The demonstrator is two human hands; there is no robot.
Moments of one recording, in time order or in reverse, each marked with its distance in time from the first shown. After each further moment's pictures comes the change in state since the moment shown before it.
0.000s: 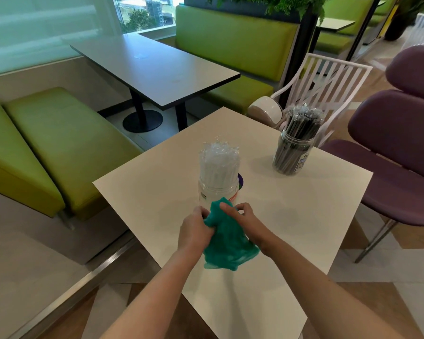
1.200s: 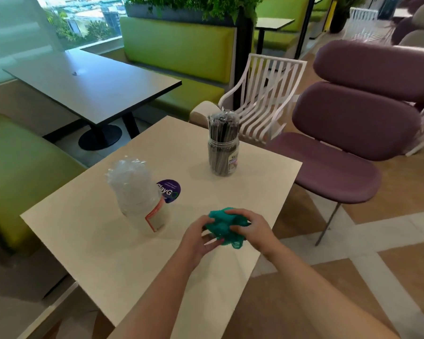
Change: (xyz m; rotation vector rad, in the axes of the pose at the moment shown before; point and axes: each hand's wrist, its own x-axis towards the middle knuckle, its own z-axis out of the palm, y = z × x) left_hand -0.034 0.126 0.146 -0.937 -0.431 -0.460; right_hand -0.034 0.073 -0.195 0.070 0.213 -0.355
